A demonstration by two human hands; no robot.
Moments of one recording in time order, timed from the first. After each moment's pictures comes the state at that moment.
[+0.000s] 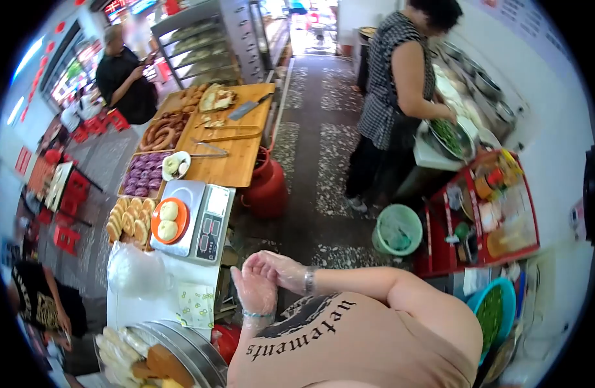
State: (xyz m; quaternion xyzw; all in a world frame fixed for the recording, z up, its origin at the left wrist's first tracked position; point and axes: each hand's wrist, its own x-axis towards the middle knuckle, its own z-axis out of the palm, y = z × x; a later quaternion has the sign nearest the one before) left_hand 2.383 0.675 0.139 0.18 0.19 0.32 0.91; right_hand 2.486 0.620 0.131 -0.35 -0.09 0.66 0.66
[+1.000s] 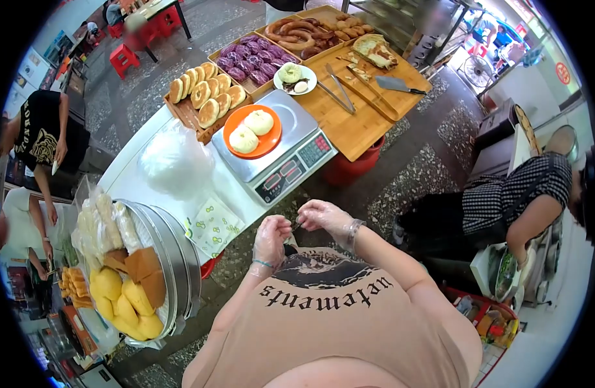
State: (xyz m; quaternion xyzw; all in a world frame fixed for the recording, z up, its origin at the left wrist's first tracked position) left_hand 2.353 0.812 0.067 0.18 0.44 0.47 0.74; right_hand 2.545 0.817 0.101 -0.50 -0.32 0.74 0.32
